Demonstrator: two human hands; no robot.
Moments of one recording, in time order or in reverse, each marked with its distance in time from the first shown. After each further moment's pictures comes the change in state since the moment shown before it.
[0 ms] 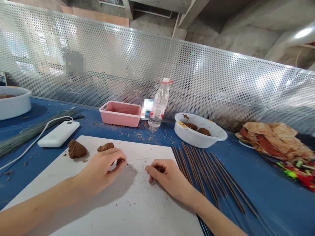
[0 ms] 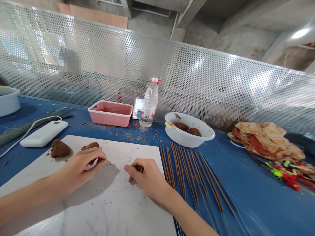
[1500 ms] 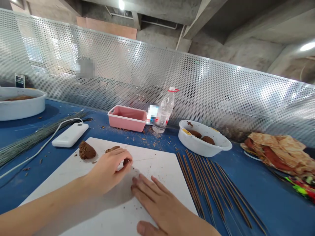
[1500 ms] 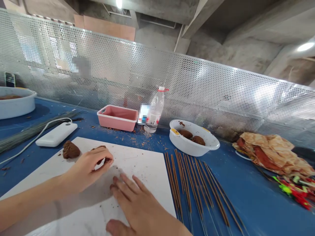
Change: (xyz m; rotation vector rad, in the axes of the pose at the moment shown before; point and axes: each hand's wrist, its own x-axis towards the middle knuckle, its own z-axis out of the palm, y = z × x) left_hand -0.004 -0.001 -0.010 0.024 0.098 0.085; right_hand -0.036 -0.014 0.026 -0.579 -0.461 -0.349
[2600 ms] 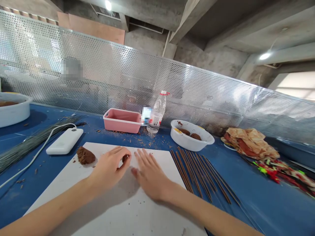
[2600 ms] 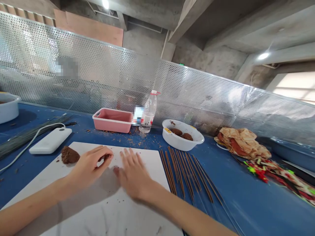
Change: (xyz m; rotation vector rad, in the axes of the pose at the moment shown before) left_hand 0.000 -0.006 -0.011 -0.059 0.058 -0.024; right_hand 0.072 -0.001 0.001 -0.261 0.290 0.336
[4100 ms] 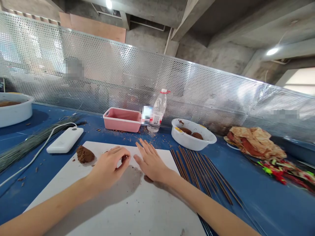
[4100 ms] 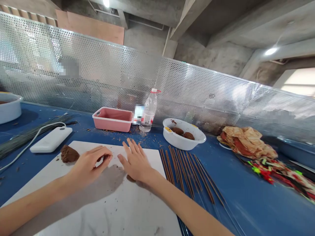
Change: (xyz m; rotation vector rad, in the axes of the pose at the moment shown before) left_hand 0.003 0.003 0.003 0.000 -0.026 -0.005; right_hand 0.034 0.026 -0.011 0.026 0.042 0.016
